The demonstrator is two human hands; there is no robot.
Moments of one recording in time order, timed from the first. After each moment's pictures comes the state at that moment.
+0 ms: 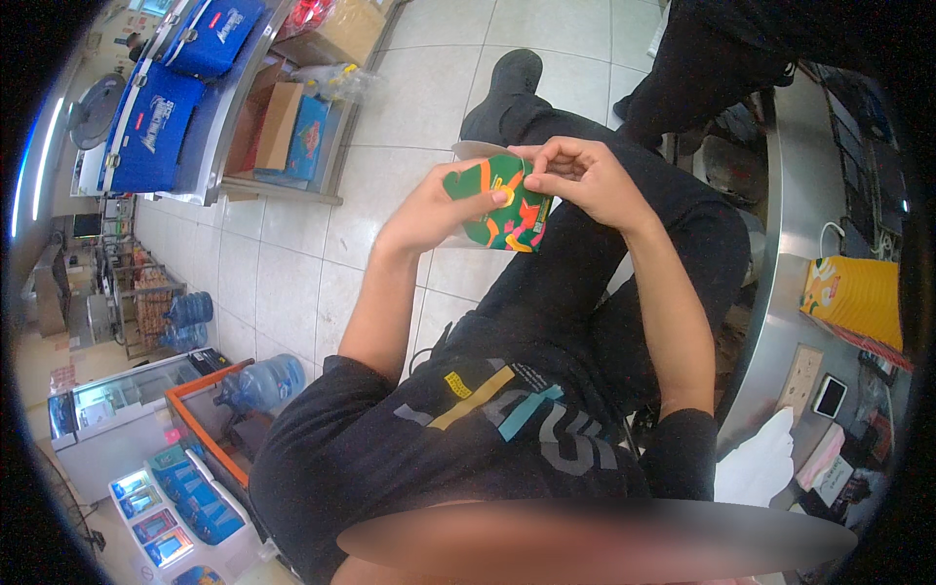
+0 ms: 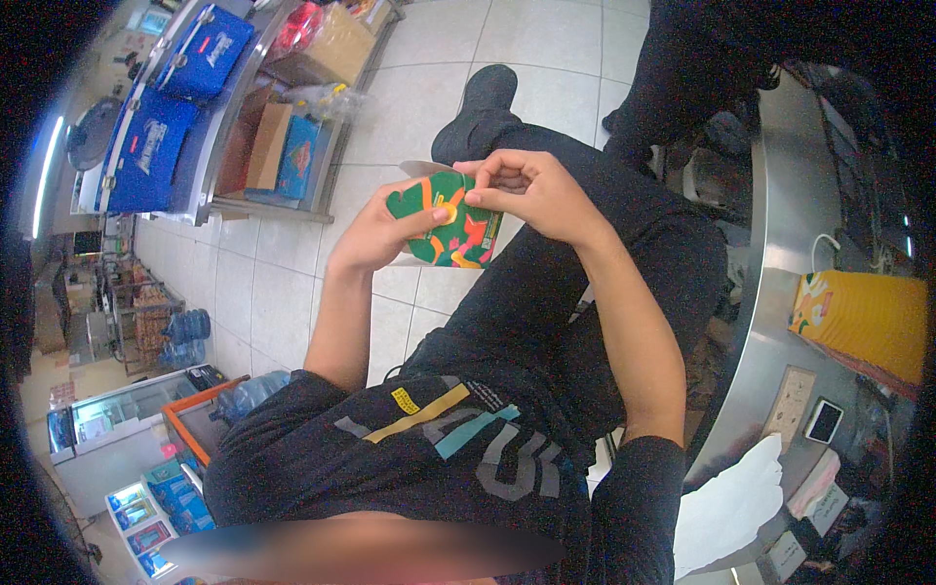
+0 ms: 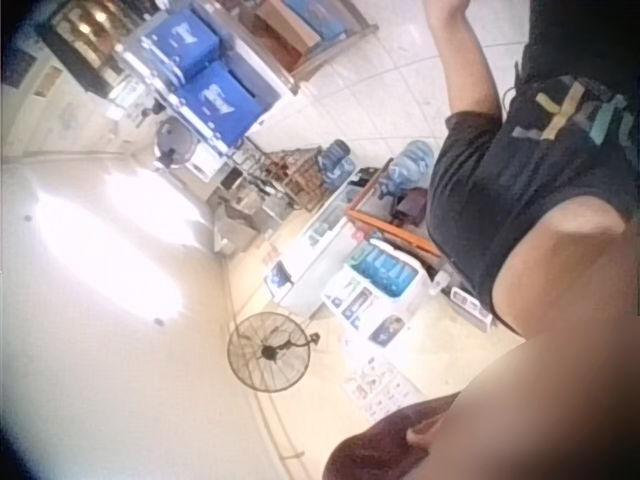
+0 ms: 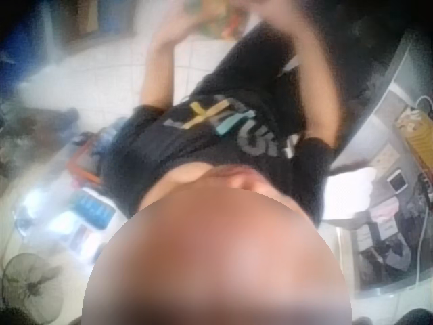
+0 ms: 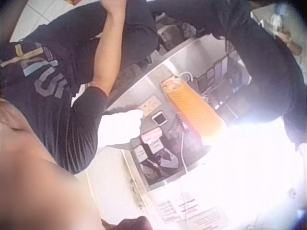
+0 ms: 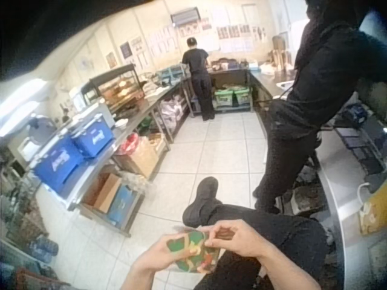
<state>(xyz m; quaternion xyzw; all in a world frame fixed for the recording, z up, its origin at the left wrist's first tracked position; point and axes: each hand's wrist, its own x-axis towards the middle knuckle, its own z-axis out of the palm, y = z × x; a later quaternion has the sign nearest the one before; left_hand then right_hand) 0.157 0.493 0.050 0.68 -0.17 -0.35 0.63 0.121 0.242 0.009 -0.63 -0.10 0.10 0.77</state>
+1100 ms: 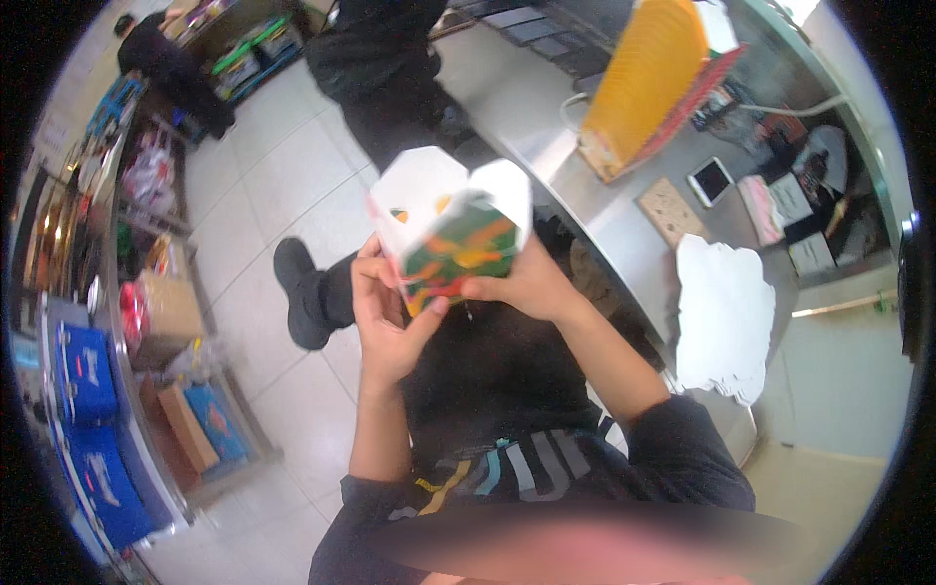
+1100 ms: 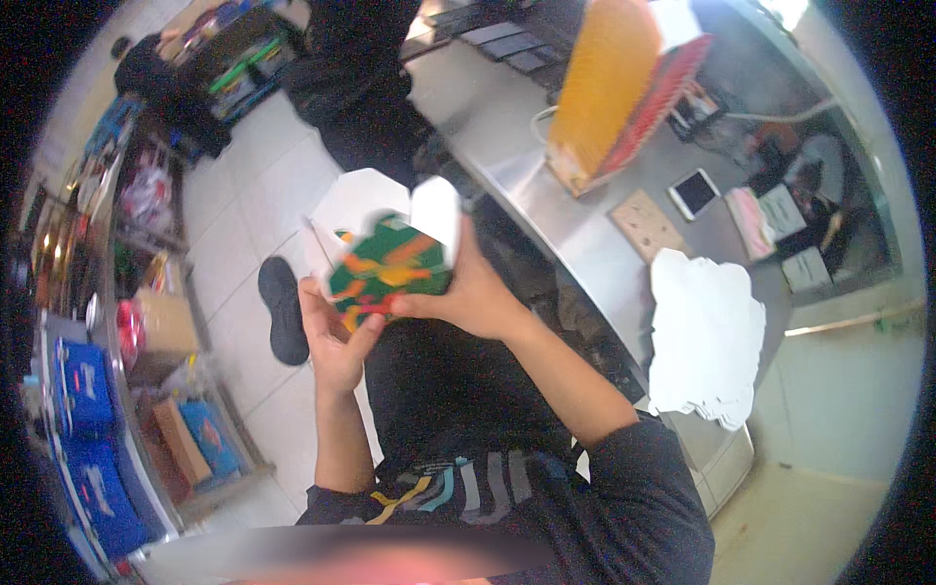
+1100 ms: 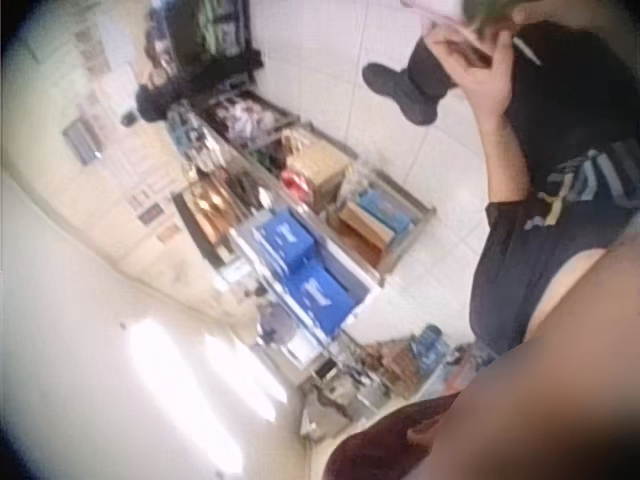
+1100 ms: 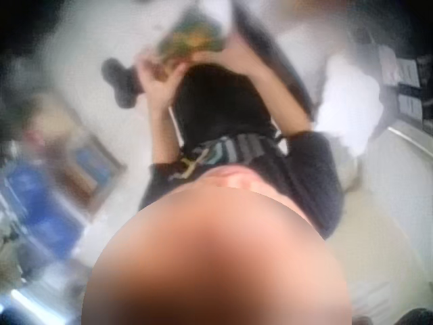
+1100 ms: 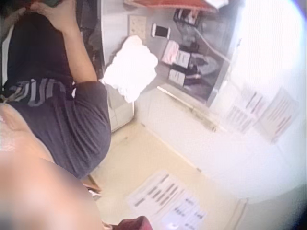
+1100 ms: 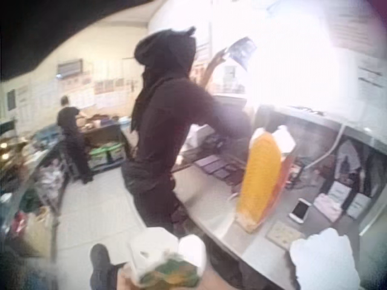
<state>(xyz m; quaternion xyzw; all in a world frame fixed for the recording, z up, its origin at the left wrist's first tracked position) 0.095 0.321 0.056 0.47 -0.39 -0.30 0.74 -0.049 0.175 0.059 -0.64 0.15 -0.30 0.69</state>
